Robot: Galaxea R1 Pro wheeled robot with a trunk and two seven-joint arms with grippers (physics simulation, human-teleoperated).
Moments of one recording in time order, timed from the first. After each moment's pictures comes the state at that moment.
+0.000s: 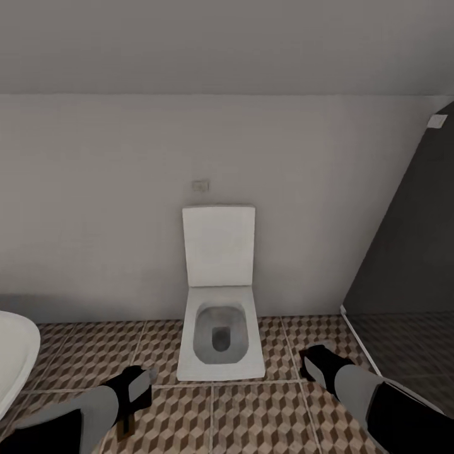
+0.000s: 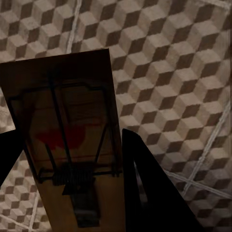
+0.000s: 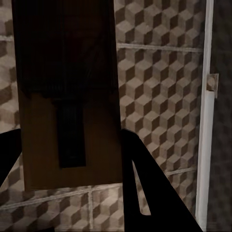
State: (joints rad) left arm -0.80 0.00 -1.38 -0.01 1.71 0.41 0.40; right arm -0.89 -0.01 0.99 -0.01 -0.86 0.42 -0.27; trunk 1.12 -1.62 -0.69
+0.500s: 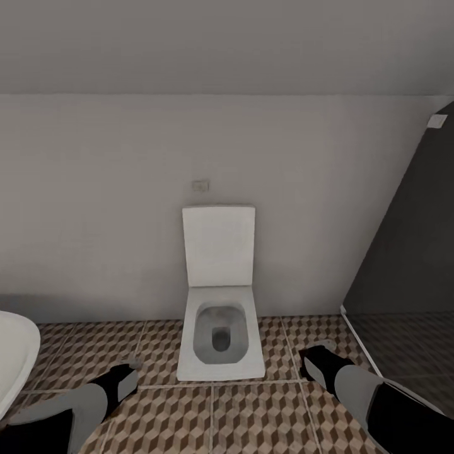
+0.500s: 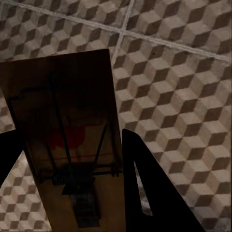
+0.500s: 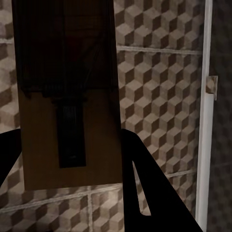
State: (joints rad) left arm -0.81 0.06 -1.48 0.00 1.72 0.26 0.41; right arm -0.88 -0.02 0.99 -0.01 -0.86 0.41 -0.27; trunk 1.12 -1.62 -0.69
